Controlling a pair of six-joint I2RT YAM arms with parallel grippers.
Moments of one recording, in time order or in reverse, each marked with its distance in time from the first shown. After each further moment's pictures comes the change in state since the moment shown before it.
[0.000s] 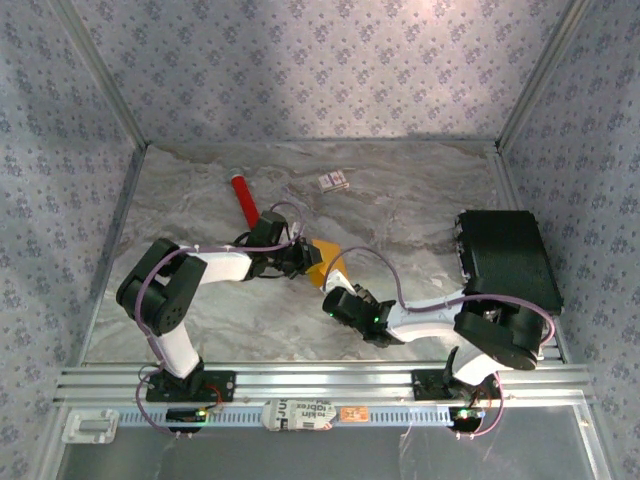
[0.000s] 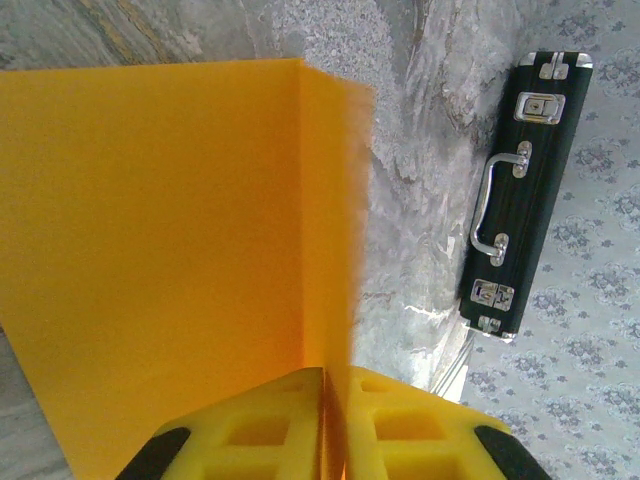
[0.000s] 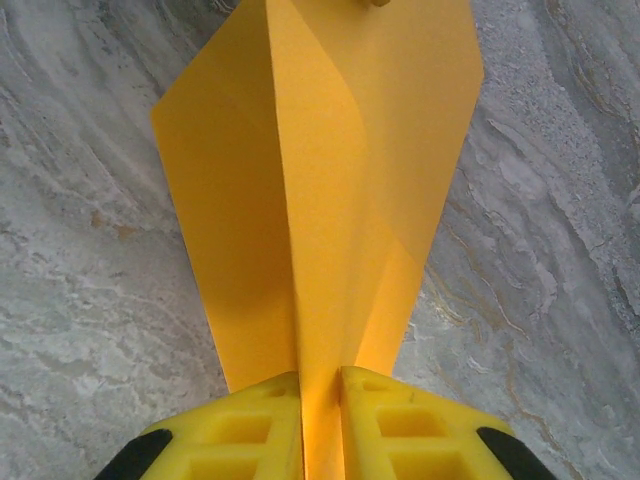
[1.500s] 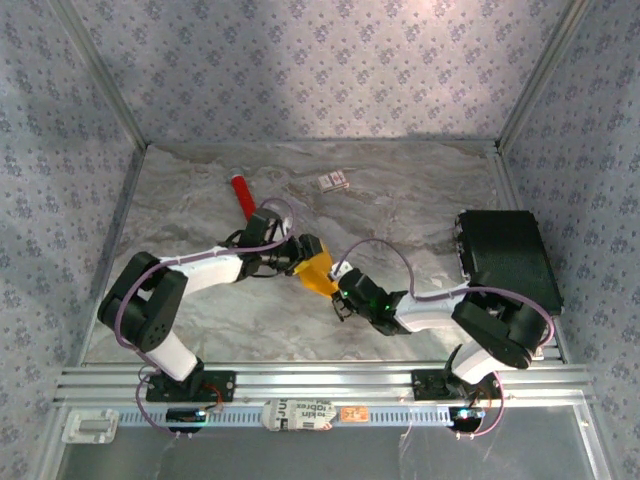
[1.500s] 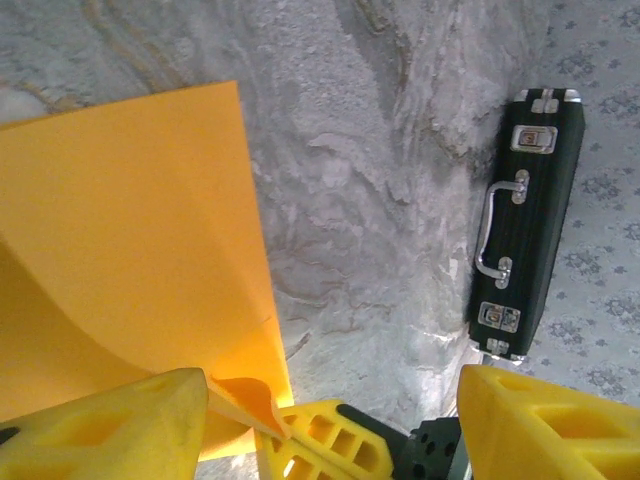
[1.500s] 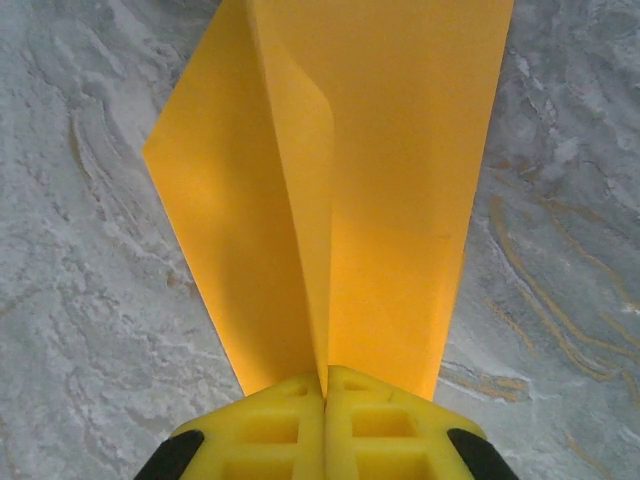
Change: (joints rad) left arm 0.008 -0.132 -0.013 -0.125 -0.105 0.038; right arm -0.190 0.002 -0.055 0.187 -0.436 0.084
